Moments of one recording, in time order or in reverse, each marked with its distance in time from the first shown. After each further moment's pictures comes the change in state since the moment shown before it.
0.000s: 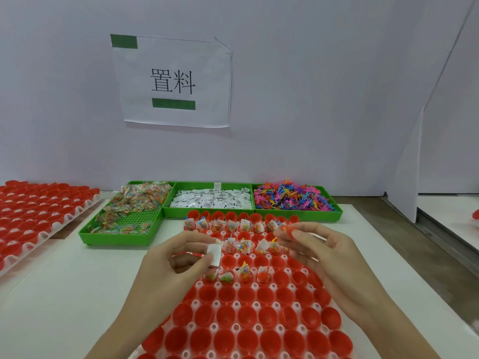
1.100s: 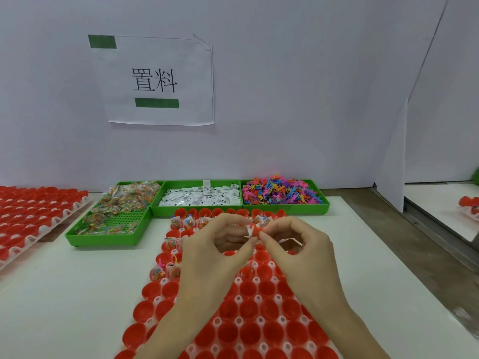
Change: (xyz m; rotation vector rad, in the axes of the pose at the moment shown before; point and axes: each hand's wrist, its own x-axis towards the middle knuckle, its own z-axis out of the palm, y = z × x) left_hand 0.009 0.023 0.089 0.067 0.073 0.273; right_hand -0.011 0.010 0.014 -0.450 0.196 -0.465
